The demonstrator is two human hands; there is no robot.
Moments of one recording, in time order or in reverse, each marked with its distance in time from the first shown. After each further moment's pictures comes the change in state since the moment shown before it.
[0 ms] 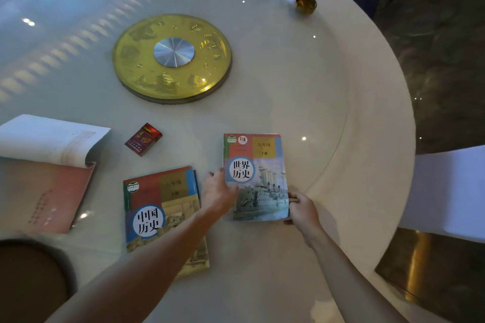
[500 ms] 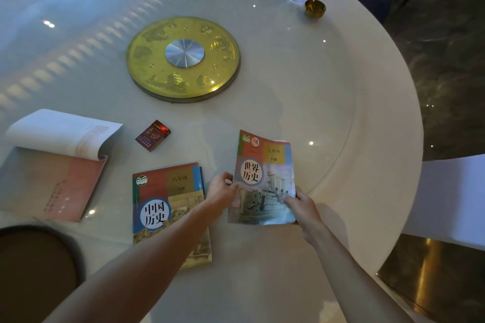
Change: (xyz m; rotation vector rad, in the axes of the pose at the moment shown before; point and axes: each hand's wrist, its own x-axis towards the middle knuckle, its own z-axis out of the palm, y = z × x) left_hand -0.008 -0.002 -0.006 -0.232 -0.099 -0.100; right_hand -0.009 -0.009 -0.002 0.130 -0.106 -0.005
